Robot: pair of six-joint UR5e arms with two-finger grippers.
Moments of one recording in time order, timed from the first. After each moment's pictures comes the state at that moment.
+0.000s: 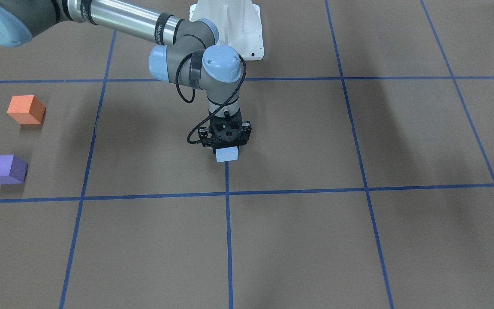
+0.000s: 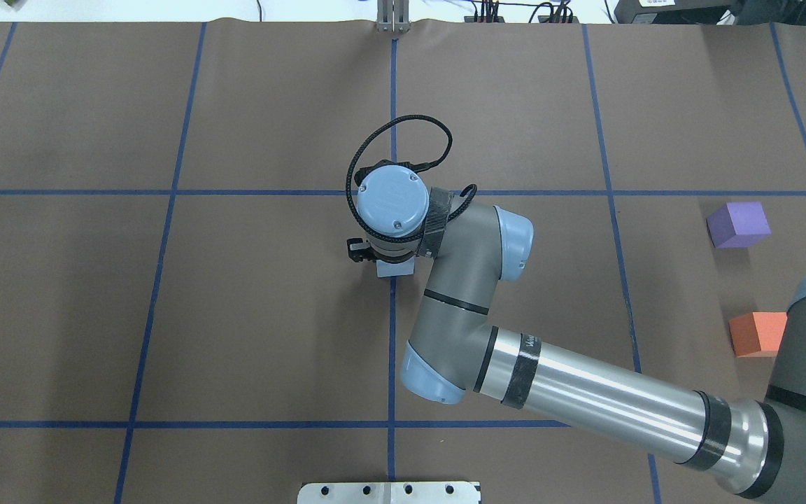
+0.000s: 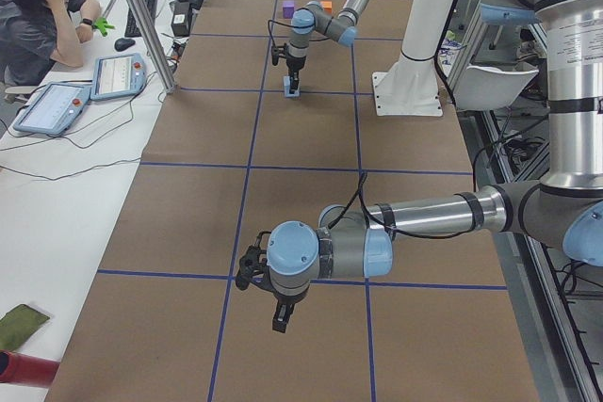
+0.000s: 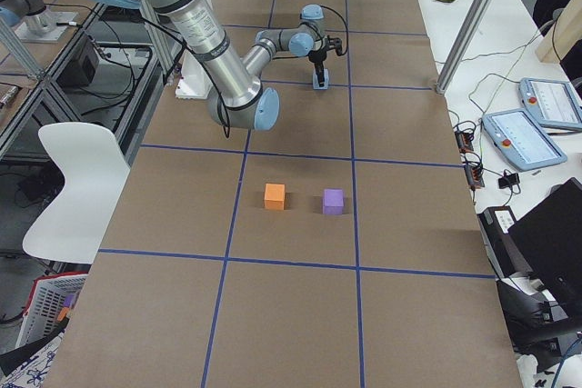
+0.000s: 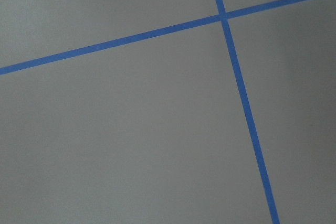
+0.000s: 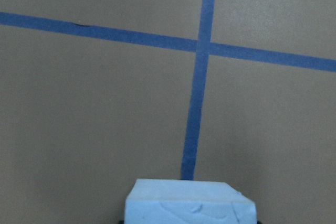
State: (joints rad) left arm -1.70 -1.41 -1.60 -1.67 -2.37 0.35; right arm 0.47 -0.71 1.36 -1.44 1.73 1.11
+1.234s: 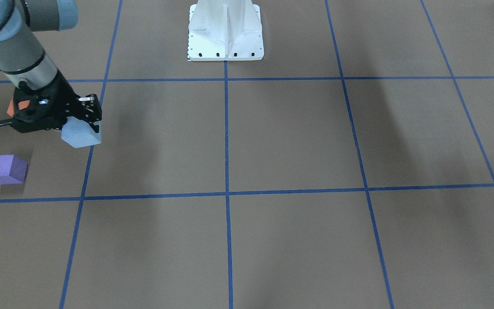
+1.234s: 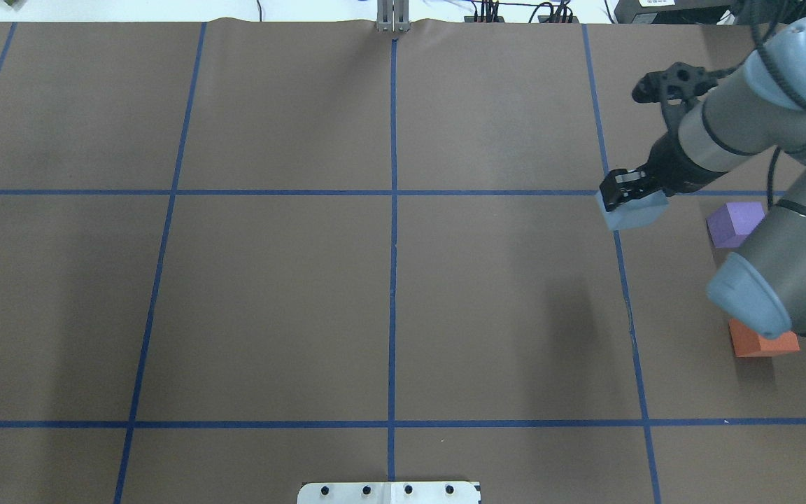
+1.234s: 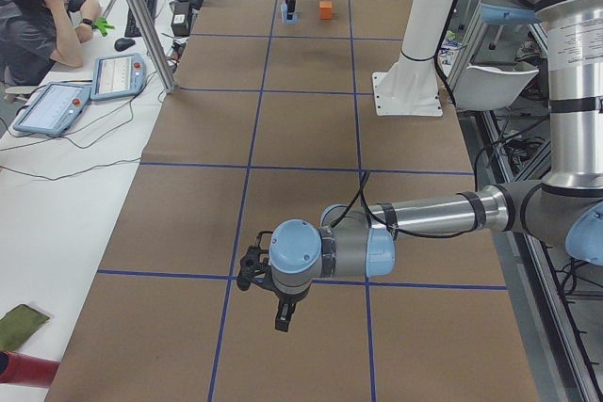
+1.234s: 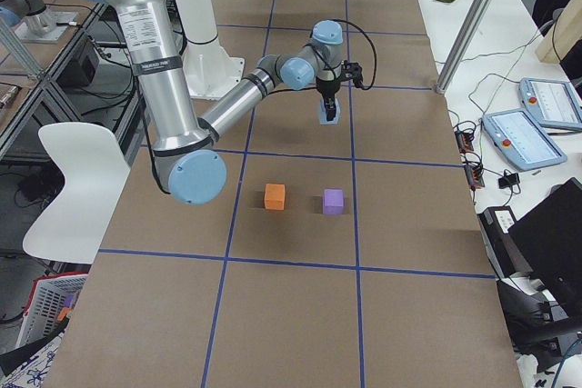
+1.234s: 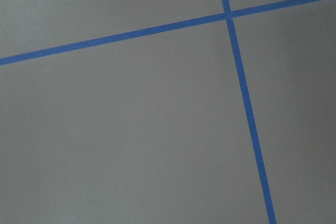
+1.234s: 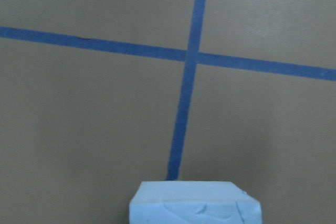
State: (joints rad) left arm -1.70 -1.40 -1.62 -1.68 -2.37 0.30; right arm 0.92 -1.37 2.01 -1.57 2.10 0.75
